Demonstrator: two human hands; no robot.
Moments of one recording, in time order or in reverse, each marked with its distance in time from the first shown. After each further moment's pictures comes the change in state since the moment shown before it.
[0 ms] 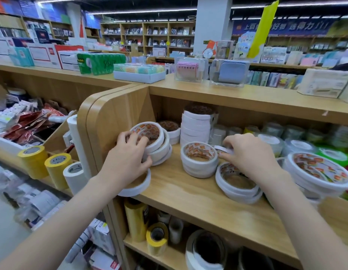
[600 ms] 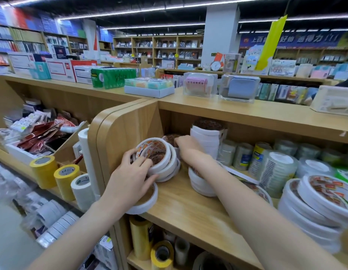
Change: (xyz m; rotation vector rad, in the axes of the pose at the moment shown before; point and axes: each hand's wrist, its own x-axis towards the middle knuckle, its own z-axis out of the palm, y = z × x) left_hand -0.013 -0.006 0.006 -0.048 0.094 0.010; right_hand 0.116 -0.107 0.049 0.324 -0.184 -0.216
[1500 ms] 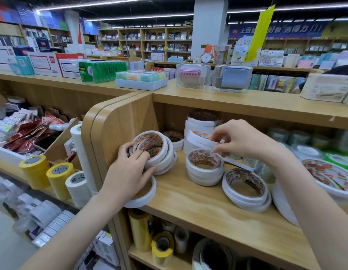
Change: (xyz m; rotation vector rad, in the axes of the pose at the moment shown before) left_hand 0.001 -0.003 0.001 -0.018 0.055 0.043; right_hand -0.117 0.041 -0.091 0.115 0.049 -0.046
